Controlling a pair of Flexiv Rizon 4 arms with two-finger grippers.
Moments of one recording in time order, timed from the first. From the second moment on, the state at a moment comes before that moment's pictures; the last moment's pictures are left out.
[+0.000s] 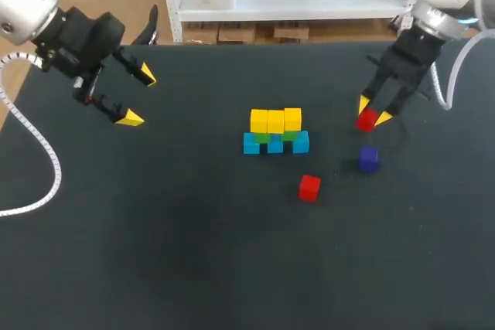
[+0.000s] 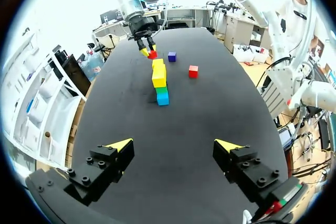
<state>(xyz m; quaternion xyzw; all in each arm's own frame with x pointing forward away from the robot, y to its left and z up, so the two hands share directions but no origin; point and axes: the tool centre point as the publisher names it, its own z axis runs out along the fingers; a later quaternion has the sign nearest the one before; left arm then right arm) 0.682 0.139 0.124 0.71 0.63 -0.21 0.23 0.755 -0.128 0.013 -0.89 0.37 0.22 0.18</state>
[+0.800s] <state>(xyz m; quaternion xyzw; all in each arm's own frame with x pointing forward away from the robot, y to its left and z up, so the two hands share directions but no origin) 0.682 0.139 0.124 0.71 0.63 -0.21 0.23 0.724 -0.085 0.112 -0.69 0.64 0.25 0.21</state>
